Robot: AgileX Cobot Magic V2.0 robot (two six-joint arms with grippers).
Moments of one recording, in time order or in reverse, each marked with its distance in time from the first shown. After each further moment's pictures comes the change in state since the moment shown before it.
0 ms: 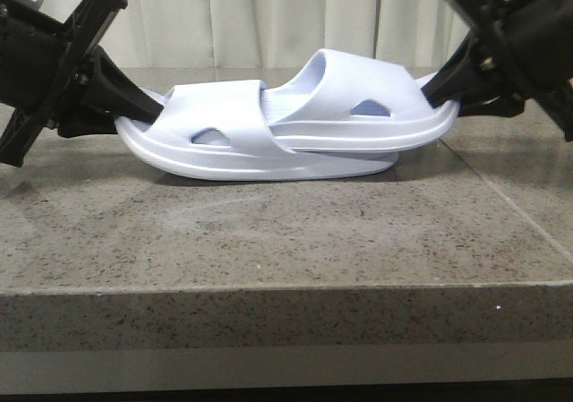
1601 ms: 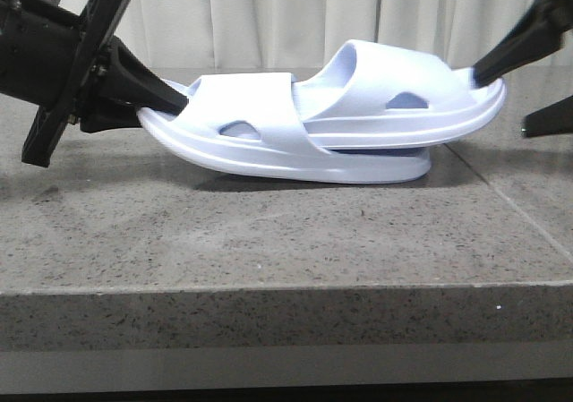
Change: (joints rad) left arm -0.010 0.006 0.002 -0.049 0.084 0.006; right arm -0.394 -0.049 -0.002 -0.140 0.338 -0.028
